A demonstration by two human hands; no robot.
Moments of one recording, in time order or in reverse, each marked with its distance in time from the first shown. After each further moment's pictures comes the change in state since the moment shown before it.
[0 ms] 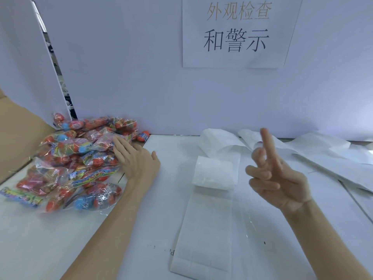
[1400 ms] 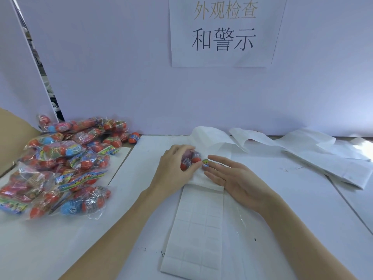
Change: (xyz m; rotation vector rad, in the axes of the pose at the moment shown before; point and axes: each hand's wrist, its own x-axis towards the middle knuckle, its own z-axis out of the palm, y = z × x) left_hand -0.055 0.054 -0.005 -0.809 -0.174 0.620; right_hand 0.020 0.028 -0.024 -0.555 0.596 0.107
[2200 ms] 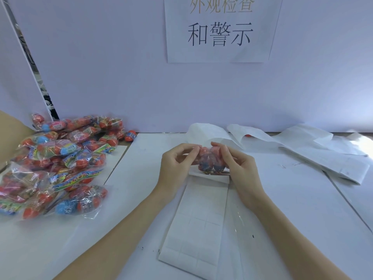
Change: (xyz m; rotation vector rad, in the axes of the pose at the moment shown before) left_hand -0.005 0.028 0.012 -0.795 0.082 -0.194; right_hand -0.003 0.003 0.013 -0.449 0.304 -0.417
